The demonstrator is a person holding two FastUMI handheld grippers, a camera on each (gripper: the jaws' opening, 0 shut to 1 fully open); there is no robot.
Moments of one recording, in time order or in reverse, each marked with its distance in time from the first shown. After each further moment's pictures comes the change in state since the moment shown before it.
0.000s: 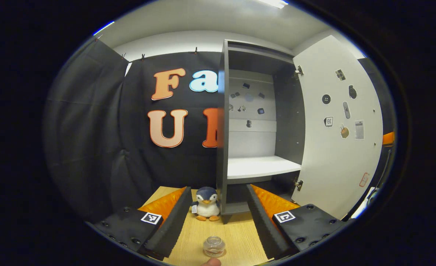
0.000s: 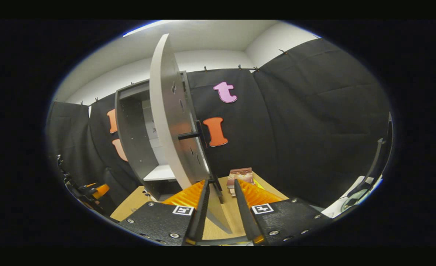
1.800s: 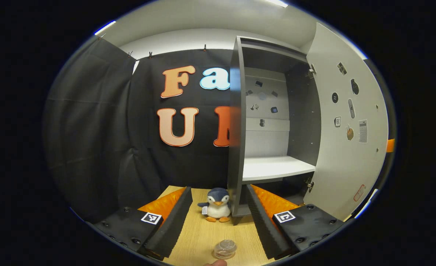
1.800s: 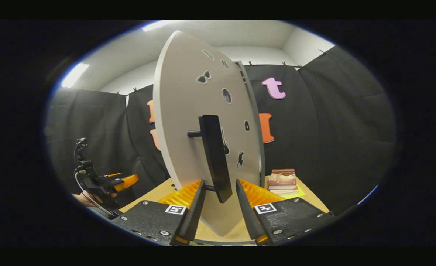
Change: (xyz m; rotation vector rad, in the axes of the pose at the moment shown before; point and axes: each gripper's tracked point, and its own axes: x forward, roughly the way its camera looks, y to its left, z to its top) left arm 0.018 0.035 0.002 0.000 0.014 0.058; right arm 0.036 0.145 -0.037 -0.102 0.032 0.314
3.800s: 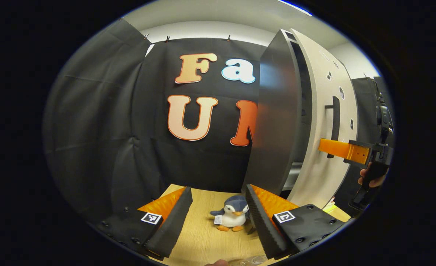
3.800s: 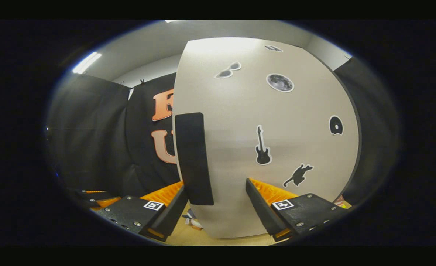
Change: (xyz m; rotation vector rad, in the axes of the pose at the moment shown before) left arm 0.111 0.097 -0.021 -0.118 0.027 0.004; right arm 0.170 0.114 -0.011 -0.078 -0.113 0.006
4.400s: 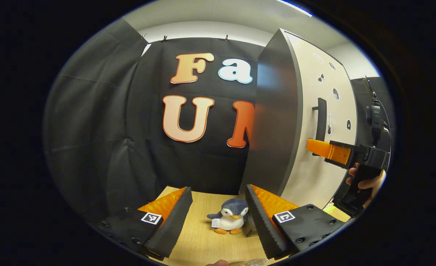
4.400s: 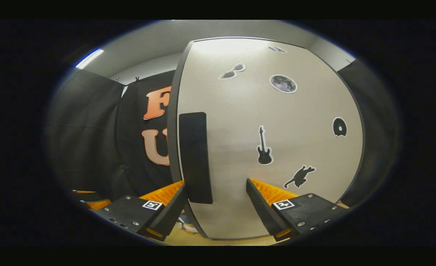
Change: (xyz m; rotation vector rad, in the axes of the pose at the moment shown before) left arm 0.008 -0.012 0.004 -0.001 -0.002 -0.031; right arm 0.003 0.000 -0.004 -0.032 -0.004 -0.065
